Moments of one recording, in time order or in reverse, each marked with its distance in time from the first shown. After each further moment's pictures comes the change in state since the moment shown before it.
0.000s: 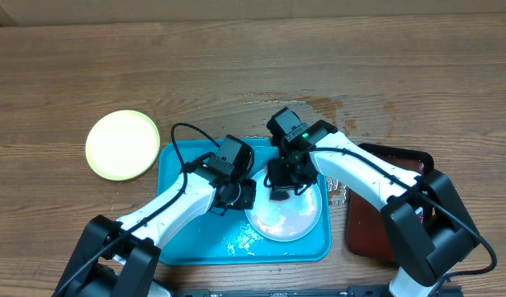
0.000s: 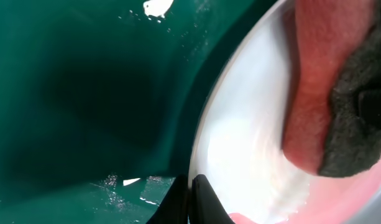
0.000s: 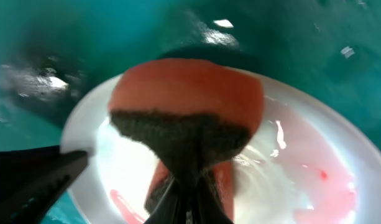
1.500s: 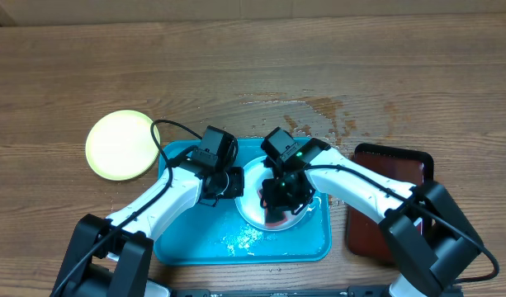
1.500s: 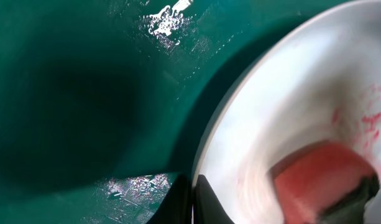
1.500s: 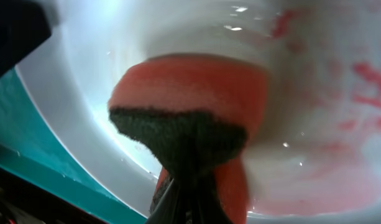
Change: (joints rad) left arm 0.119 0.000 -0.002 0.054 0.013 -0.027; right arm 0.076 -0.042 -0.106 0.035 -0.109 0.031
